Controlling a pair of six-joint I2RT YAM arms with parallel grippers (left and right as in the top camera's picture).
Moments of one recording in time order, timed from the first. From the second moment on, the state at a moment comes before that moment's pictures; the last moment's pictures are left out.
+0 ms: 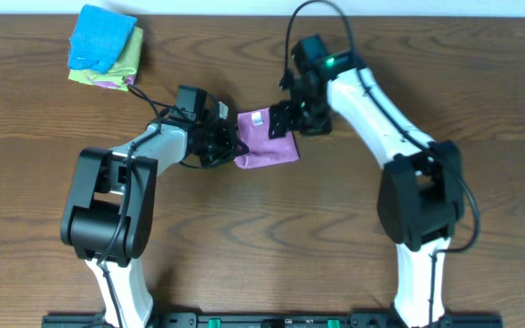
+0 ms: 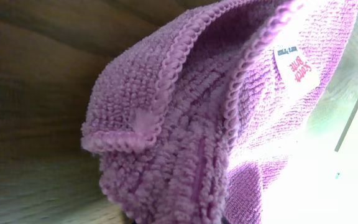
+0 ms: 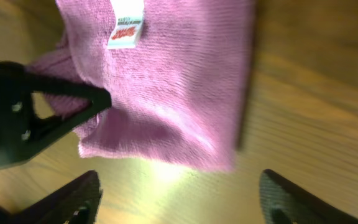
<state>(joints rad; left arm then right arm) -0.21 2.02 1.13 -0.29 0.68 -0.60 0.37 2.16 1.89 -1.16 -0.32 0.19</state>
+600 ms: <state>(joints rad) 0.06 1.91 1.68 -0.47 0.69 -0.60 0.23 2.04 1.98 -1.35 -0.23 0.09</state>
